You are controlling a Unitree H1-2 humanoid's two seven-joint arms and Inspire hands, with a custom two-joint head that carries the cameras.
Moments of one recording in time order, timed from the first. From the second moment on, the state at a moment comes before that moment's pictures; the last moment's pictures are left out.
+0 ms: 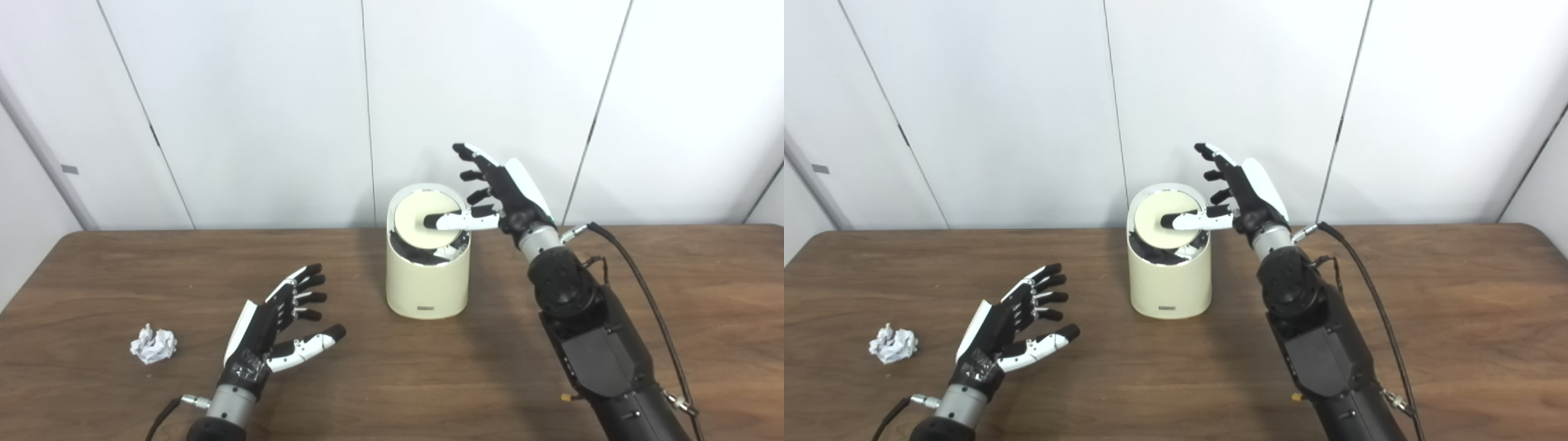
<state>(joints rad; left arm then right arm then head) -0.13 0.17 0.00 -0.02 0.08 -0.09 -0.10 -0.69 -0.13 0.18 0.18 -0.45 0.29 0.02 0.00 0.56</state>
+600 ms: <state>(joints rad) -0.12 0.15 -0.01 -0.05 0.08 -0.06 -0.10 -0.67 -0.13 0.21 0.21 -0.46 0.29 0.03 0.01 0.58</state>
